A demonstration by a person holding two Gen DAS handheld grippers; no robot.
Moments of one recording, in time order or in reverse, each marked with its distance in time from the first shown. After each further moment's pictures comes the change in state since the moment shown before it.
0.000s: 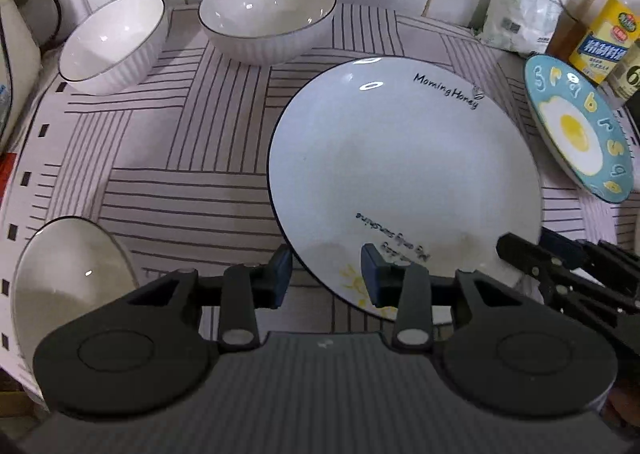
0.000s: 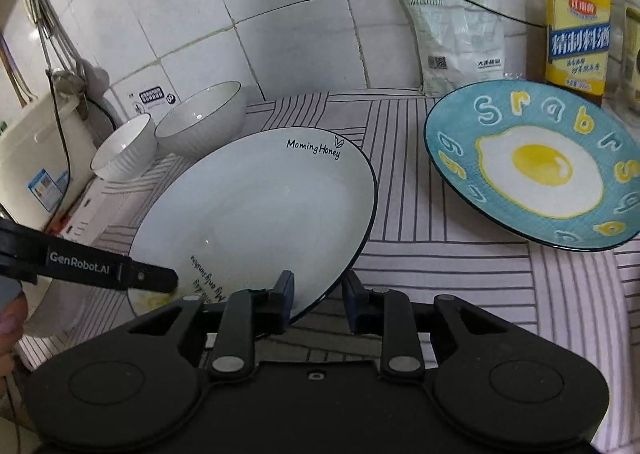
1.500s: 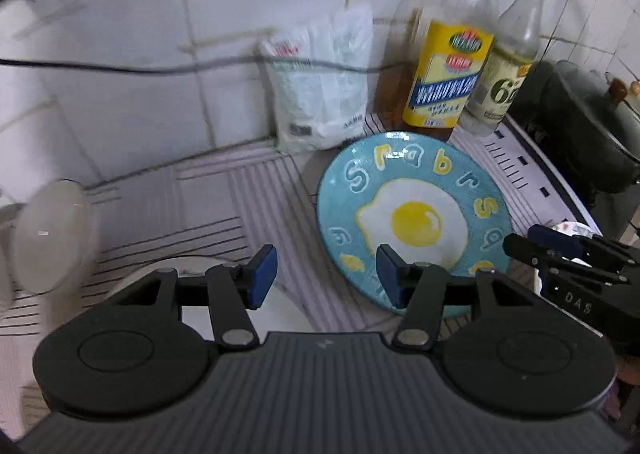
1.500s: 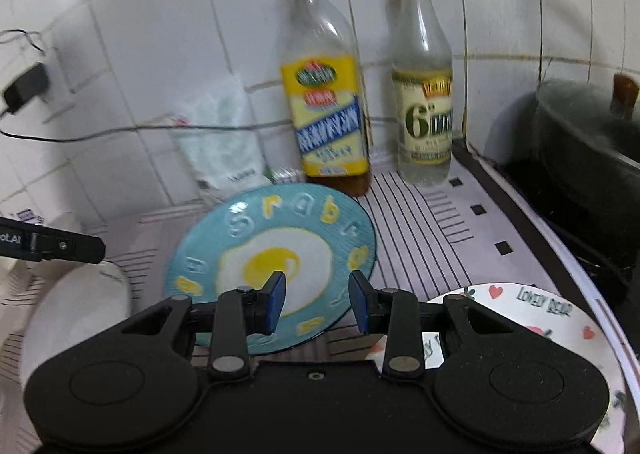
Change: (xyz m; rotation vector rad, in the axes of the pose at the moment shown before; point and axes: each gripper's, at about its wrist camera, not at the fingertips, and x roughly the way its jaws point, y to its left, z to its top) left arm 0.008 -0.168 0.090 0.334 -0.149 -0.200; right arm -0.081 -0.141 0.032 0.179 -0.193 -0.321
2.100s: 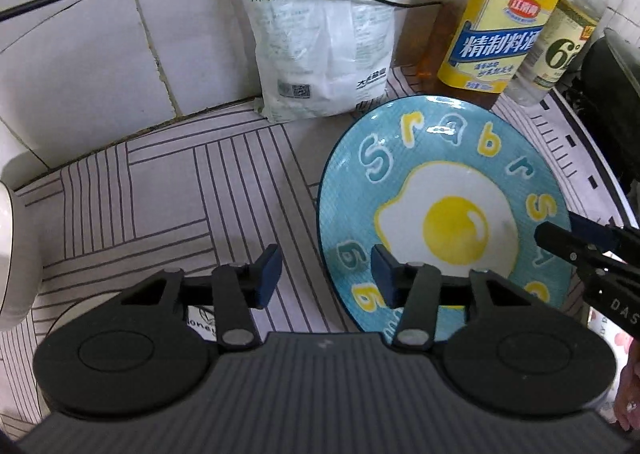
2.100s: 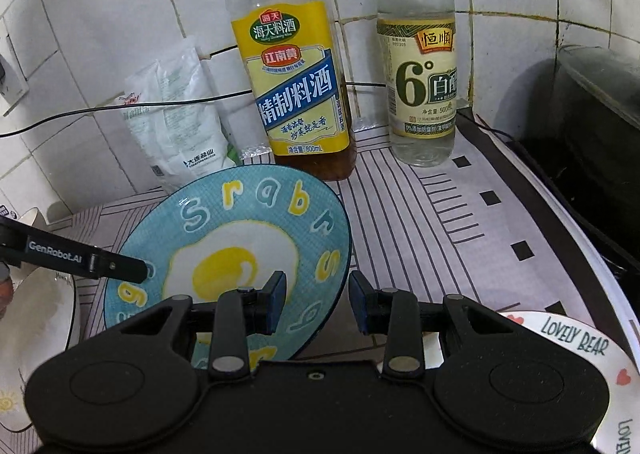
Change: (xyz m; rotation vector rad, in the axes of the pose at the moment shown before) left arm 0.084 0.002 0.019 -0.006 0.157 0.014; right arm 0.056 -0.034 0.009 0.018 0.073 0.019
